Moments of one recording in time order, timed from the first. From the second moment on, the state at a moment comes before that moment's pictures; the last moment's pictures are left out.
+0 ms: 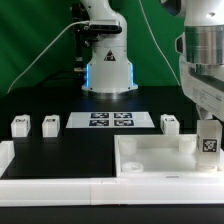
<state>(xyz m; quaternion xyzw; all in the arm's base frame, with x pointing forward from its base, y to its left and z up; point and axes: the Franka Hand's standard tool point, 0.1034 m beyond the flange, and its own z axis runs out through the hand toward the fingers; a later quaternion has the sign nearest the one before) 0.623 0.133 0.072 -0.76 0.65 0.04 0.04</state>
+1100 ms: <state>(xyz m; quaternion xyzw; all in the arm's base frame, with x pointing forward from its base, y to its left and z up) 0.624 0.123 0.072 -0.99 0.16 0.01 0.05</state>
